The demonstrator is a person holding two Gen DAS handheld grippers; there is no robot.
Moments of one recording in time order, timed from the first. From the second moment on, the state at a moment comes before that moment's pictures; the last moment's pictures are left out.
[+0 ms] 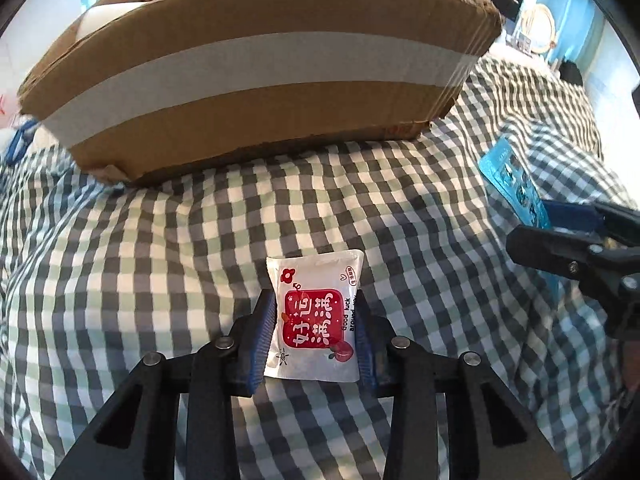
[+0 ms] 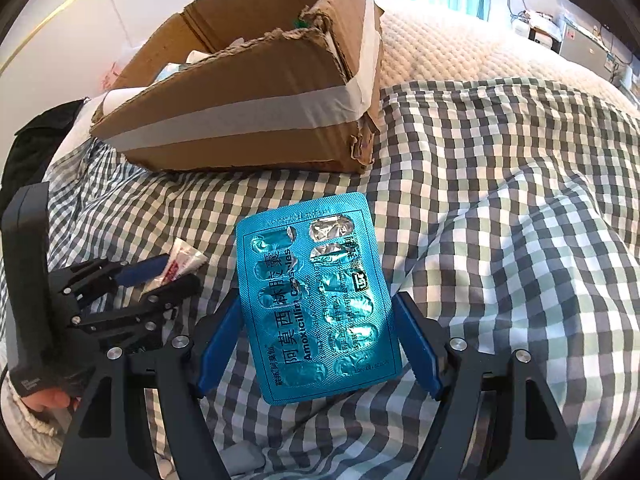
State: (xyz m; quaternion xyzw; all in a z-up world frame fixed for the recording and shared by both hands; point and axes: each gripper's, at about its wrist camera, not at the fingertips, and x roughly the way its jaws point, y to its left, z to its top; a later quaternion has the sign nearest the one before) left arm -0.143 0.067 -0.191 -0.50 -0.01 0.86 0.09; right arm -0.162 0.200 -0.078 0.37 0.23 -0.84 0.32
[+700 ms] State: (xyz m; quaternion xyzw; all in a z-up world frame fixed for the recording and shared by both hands) left arm -0.136 0.016 -0.084 -0.40 -0.06 0.91 0.09; right arm -0.095 0.159 0.002 0.27 0.26 -0.85 0.37
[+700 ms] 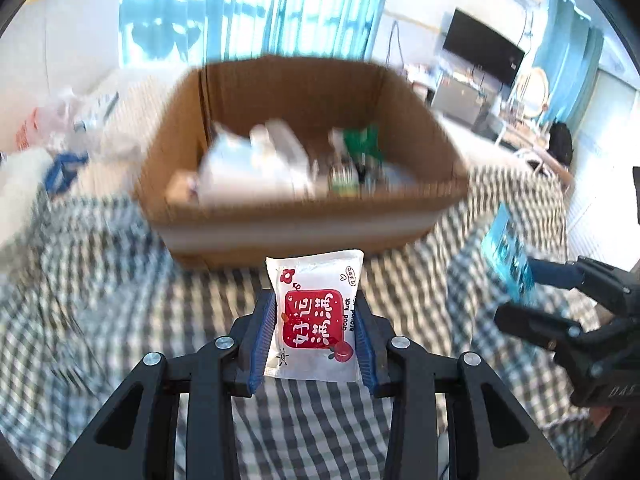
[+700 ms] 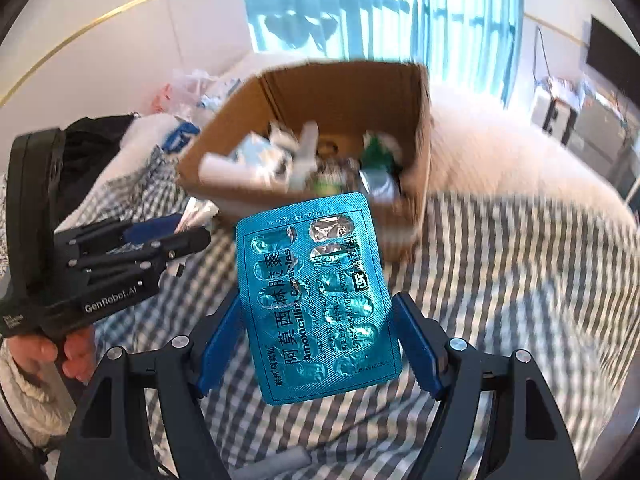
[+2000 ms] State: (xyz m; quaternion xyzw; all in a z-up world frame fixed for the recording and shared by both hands) left arm -0.093 -0.014 -0.038 -0.42 0.06 0.90 0.07; right arm -0.004 0.198 0.050 0.25 0.27 -0.85 0.37
